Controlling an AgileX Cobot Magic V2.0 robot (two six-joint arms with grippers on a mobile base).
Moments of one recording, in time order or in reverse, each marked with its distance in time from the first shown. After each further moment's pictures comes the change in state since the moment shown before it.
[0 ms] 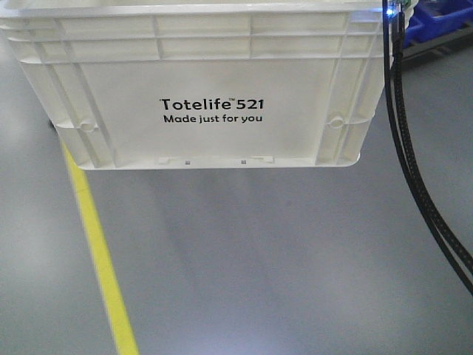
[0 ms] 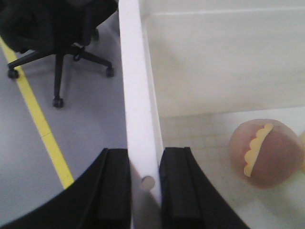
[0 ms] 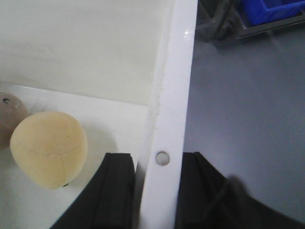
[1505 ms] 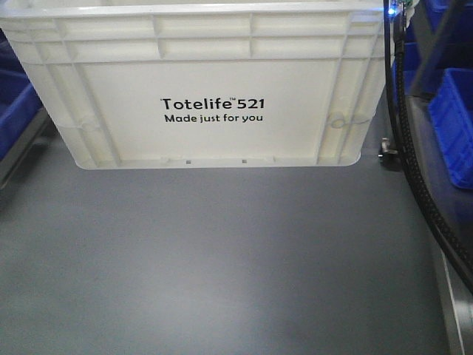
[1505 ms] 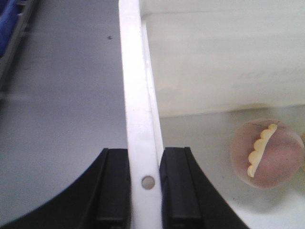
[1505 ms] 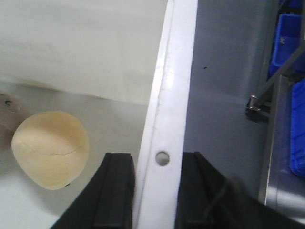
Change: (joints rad) left arm 0.000 0.000 0.000 0.001 -0.003 0.000; right arm 0.000 0.000 0.000 -0.001 -0.002 0.000
